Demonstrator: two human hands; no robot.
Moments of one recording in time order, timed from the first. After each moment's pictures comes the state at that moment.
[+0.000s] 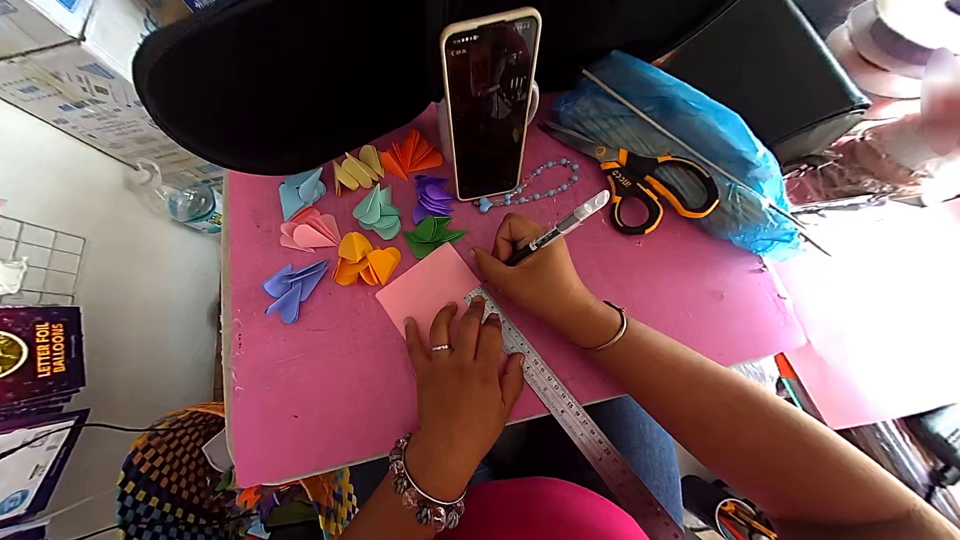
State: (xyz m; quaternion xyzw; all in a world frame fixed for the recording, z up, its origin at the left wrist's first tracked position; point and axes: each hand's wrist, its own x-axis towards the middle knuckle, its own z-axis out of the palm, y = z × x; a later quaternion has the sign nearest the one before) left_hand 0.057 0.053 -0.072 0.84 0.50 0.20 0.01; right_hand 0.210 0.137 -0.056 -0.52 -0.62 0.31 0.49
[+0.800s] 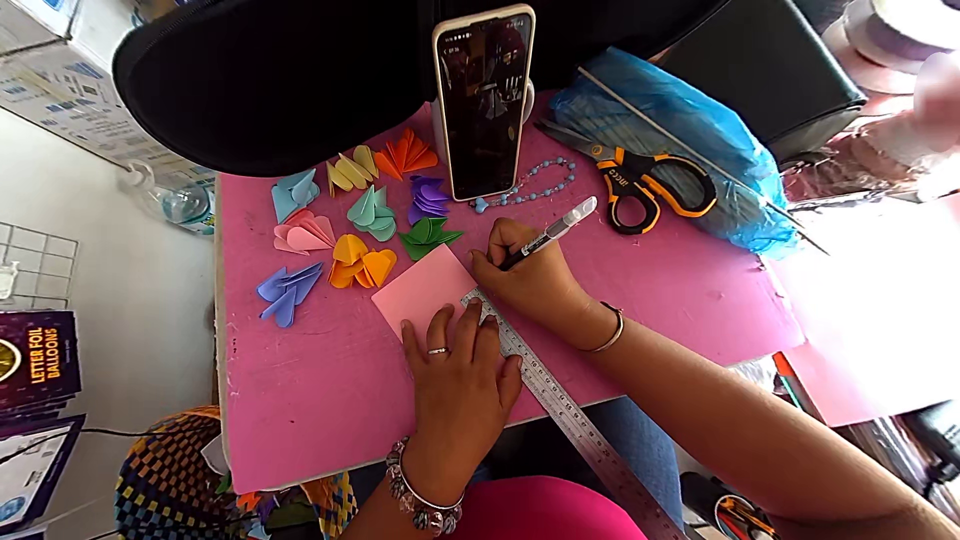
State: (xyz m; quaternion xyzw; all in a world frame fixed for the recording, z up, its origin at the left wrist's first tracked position) left_hand 0.056 0.053 -0.072 0.84 0.50 0.20 0.01; right_hand 0.209 0.139 -0.058 -0.51 -0.64 0.30 0.49
